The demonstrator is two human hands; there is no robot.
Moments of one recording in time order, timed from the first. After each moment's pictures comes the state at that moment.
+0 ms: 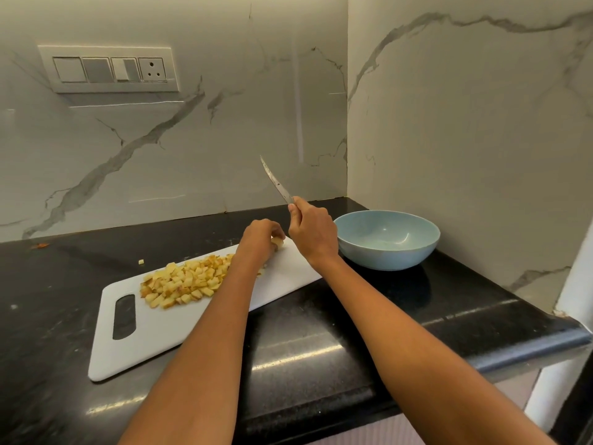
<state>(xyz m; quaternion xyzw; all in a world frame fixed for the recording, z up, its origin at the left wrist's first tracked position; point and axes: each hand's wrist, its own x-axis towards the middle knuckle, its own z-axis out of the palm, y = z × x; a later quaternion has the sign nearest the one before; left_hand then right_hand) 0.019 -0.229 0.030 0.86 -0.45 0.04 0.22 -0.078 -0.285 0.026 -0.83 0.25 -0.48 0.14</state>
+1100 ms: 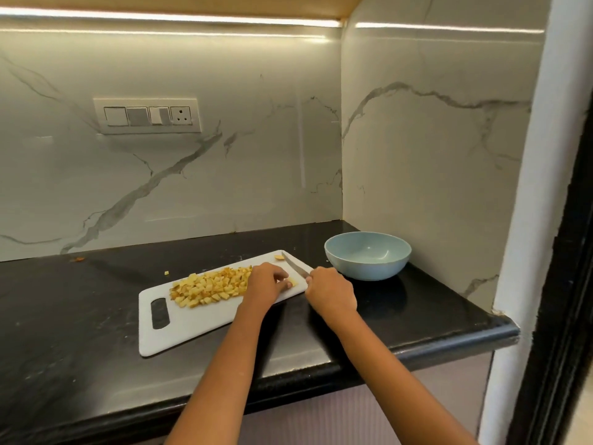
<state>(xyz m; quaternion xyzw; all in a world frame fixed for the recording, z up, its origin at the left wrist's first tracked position) -0.046 -0.158 0.009 0.82 -0.45 0.04 0.34 -0.169 -0.215 0.017 -0.90 0.37 -0.22 0.10</state>
